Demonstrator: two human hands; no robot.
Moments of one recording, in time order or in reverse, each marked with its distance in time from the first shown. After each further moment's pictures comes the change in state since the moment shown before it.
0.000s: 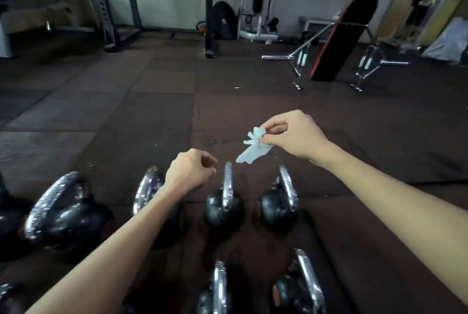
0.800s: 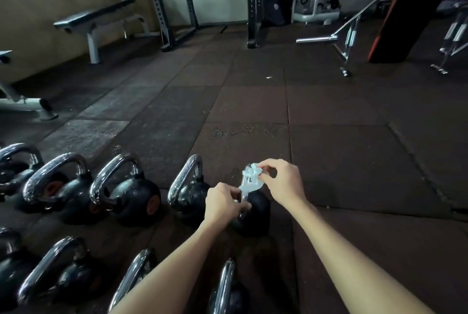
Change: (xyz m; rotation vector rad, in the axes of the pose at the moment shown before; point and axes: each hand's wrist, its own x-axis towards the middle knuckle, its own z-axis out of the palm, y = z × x) left_hand -0.017 0.143 0.245 -0.044 0.082 -0.331; right_hand 0.014 0.270 0.011 0.168 0.010 -0.052
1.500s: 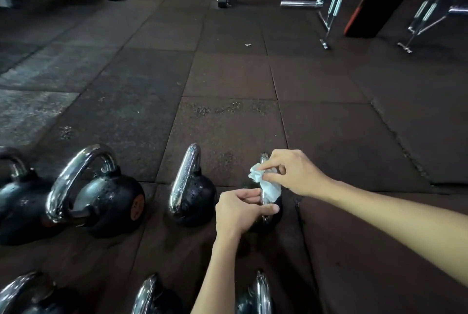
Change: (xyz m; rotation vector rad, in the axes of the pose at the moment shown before) left_hand 0.041 -0.047 0.006 -0.572 -0.312 -0.197; right_hand 0.042 -0.007 0.028 -0.280 -0.353 -0.168
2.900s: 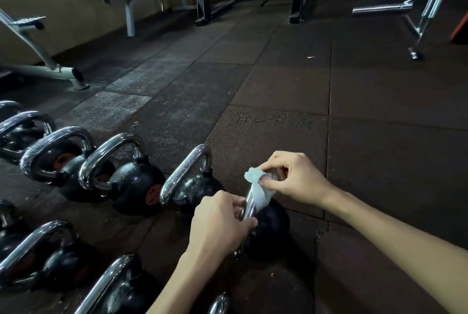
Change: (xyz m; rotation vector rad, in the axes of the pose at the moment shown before) left_hand -0.037 0.030 0.036 0.700 0.482 0.114; right_hand 0.039 0.064 0.004 0.366 -0.013 -0.370
